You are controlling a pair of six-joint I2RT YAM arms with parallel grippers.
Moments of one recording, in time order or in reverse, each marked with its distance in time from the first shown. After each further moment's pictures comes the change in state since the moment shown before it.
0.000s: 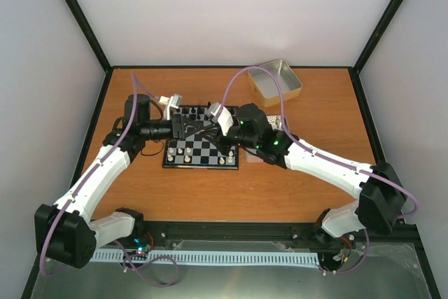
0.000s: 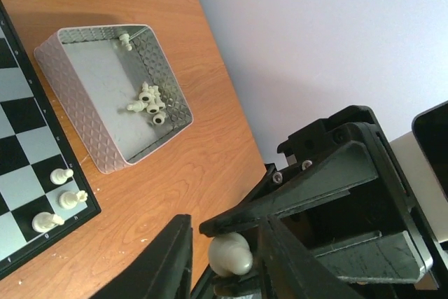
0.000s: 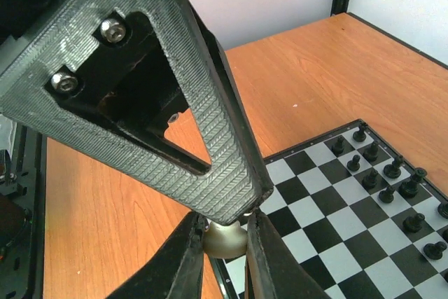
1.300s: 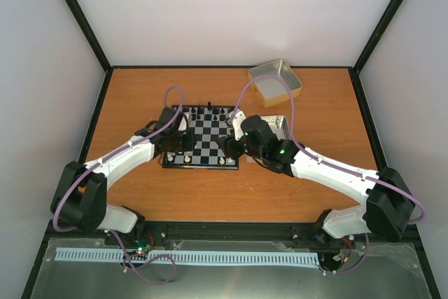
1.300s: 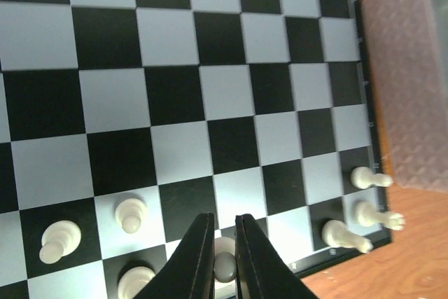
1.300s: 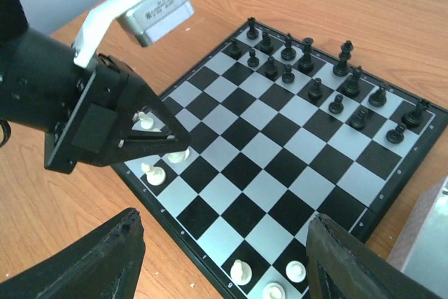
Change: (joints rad) left arm -0.173 0.256 -0.043 -0.099 -0.753 0.162; right arm 0.001 -0.076 -0.134 -0.099 0.302 0.217
